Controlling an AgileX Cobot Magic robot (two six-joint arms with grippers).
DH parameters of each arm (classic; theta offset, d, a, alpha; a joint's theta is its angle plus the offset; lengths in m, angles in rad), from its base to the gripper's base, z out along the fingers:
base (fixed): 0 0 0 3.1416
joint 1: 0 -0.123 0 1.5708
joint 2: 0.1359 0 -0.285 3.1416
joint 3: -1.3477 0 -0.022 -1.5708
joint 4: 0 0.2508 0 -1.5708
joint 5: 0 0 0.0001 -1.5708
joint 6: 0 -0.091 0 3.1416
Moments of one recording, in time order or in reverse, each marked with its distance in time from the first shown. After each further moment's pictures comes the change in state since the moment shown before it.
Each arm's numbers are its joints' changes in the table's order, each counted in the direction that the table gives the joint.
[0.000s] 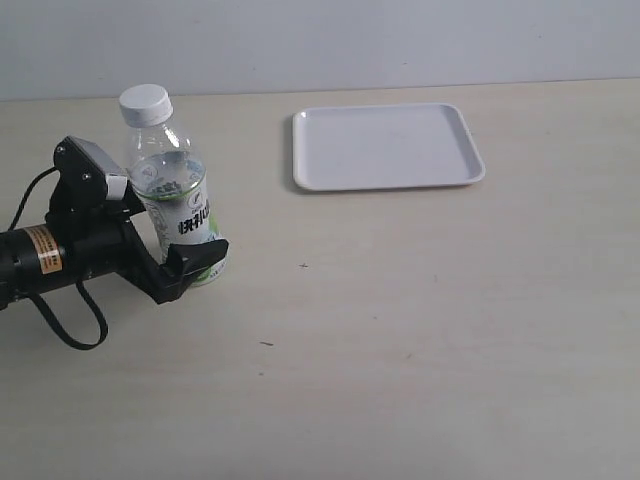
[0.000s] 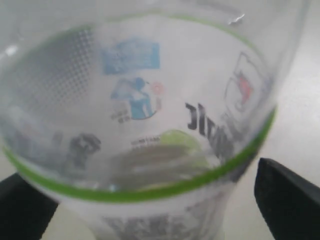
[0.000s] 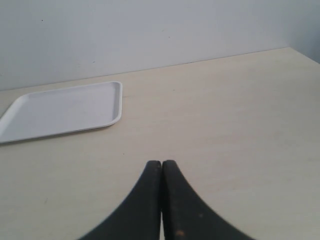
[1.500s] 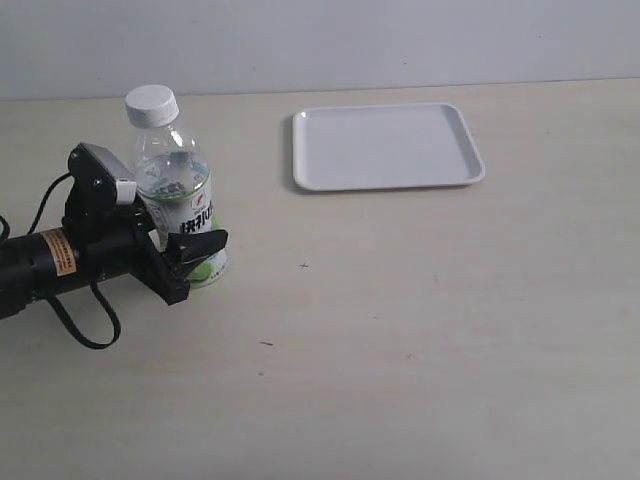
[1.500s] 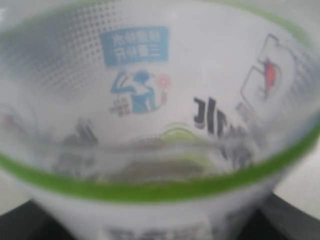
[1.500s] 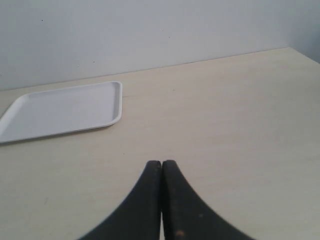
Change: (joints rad) left arm 0.000 0.094 0.048 0.022 -0.081 -0.008; right arm 0.000 0.000 0.000 0.000 0.000 0.000
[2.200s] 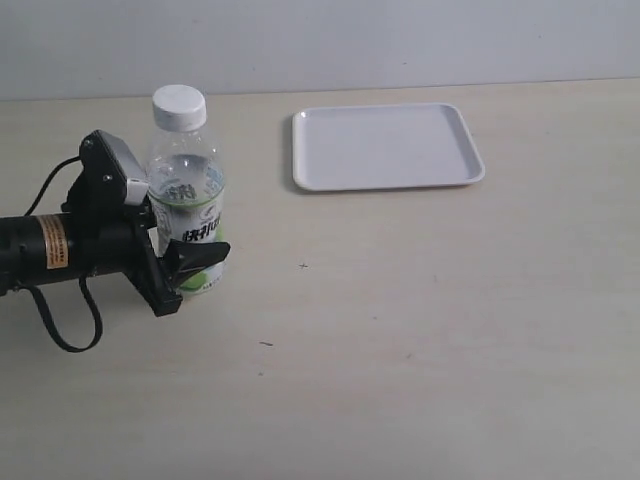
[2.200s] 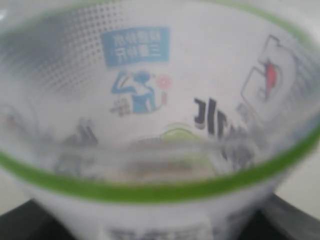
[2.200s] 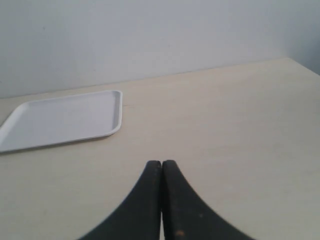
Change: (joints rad) left arm 0.026 -0.143 0.000 0.171 0.192 0.047; right arm 0.000 0.000 0.000 -0.006 -0.036 0.003
